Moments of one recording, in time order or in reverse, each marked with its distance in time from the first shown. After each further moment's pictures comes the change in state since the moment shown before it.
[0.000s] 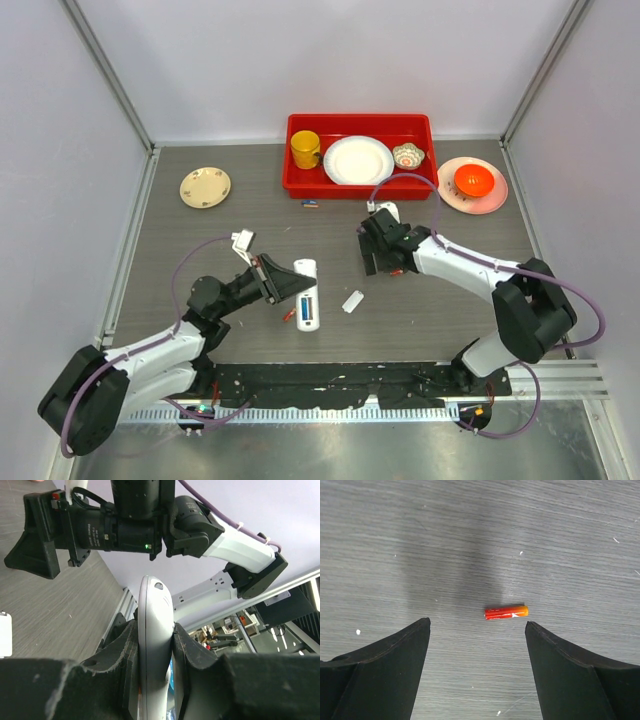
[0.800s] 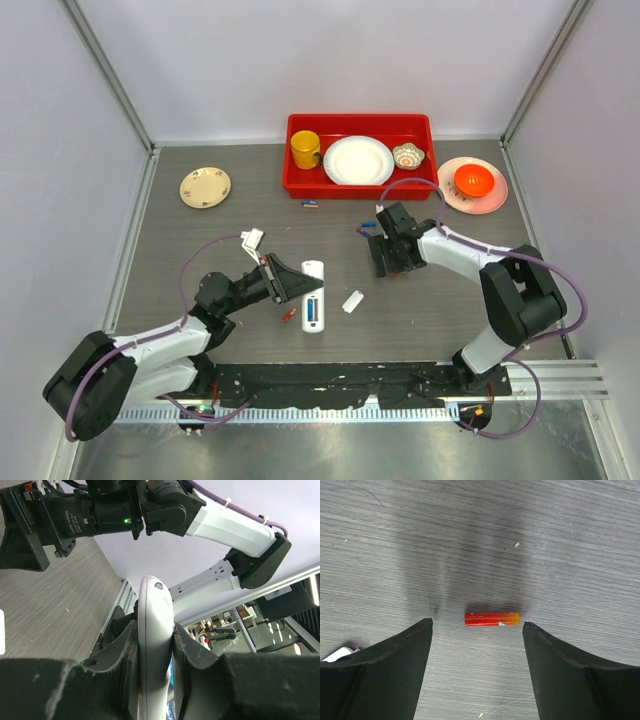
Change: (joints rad) left arm -0.053 0.091 0.033 0.022 0.003 0.007; right arm -0.150 0.092 -0.008 -0.011 -0.207 -0.144
